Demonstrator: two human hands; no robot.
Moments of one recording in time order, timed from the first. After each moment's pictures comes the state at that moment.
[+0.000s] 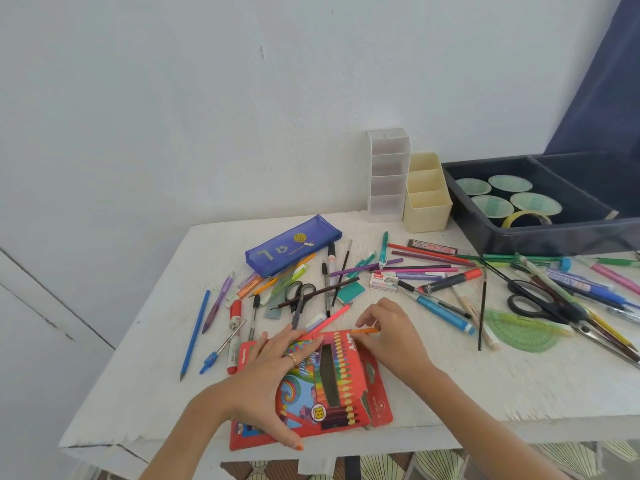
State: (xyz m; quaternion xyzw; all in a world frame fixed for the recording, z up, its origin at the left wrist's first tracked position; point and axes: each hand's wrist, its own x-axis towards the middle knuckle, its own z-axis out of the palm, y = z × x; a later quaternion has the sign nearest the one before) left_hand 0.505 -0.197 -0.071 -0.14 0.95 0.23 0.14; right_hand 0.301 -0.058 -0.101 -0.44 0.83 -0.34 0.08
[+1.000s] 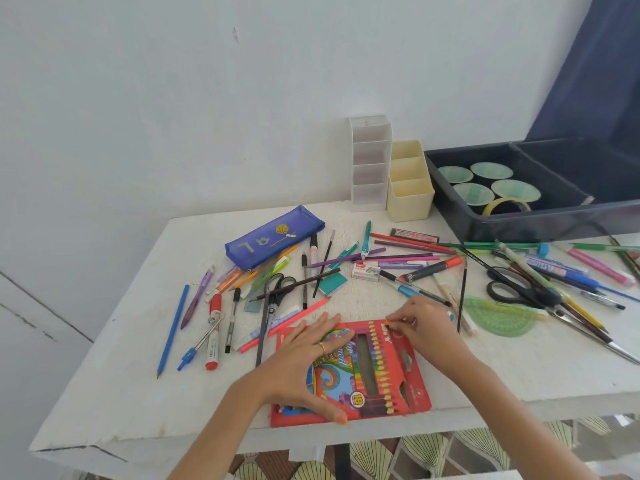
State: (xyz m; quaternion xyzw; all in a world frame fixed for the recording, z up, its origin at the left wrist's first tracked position) left_hand 0.446 -0.161 -0.090 -0.06 0.96 0.26 0.10; right_hand 0.247 0.001 -0.104 -0.43 0.84 -0.31 0.10
